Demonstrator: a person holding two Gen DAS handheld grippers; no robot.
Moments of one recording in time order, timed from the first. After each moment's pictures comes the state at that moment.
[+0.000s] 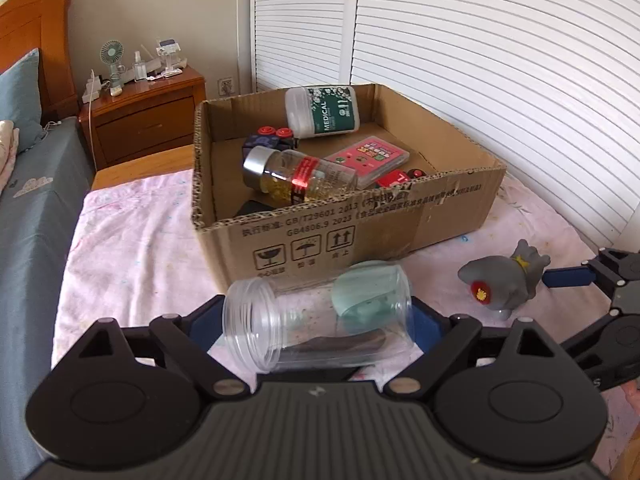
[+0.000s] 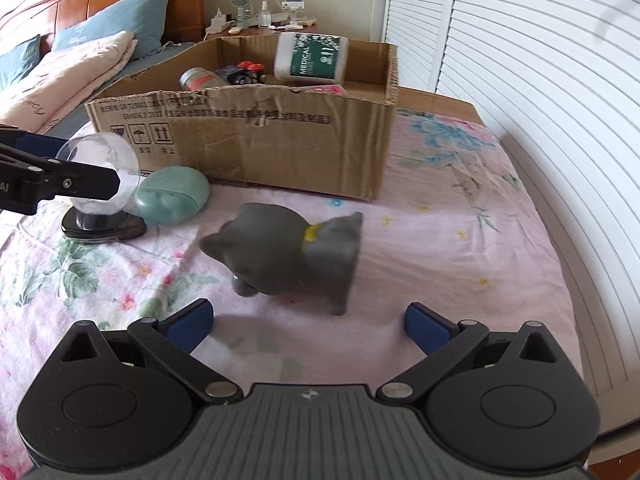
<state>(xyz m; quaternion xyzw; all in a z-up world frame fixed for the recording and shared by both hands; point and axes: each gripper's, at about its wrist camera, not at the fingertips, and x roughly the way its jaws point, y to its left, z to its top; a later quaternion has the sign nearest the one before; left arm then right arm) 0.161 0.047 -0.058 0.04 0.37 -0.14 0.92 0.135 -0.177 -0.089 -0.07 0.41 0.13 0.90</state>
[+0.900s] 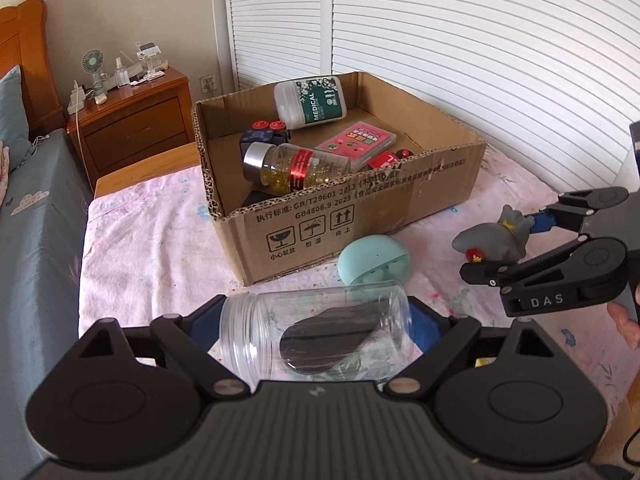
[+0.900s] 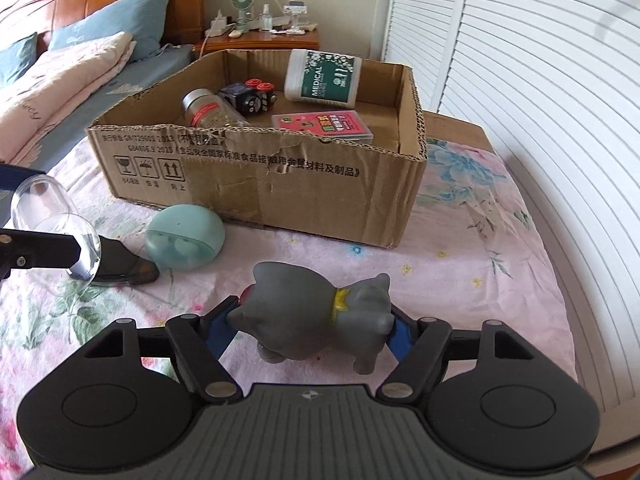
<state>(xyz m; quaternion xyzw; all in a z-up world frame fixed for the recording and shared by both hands) 0.150 0.058 -0.046 0.08 0.39 -0.17 0.90 0.151 -0.155 -0.069 -0.08 0.41 0.12 0.90</state>
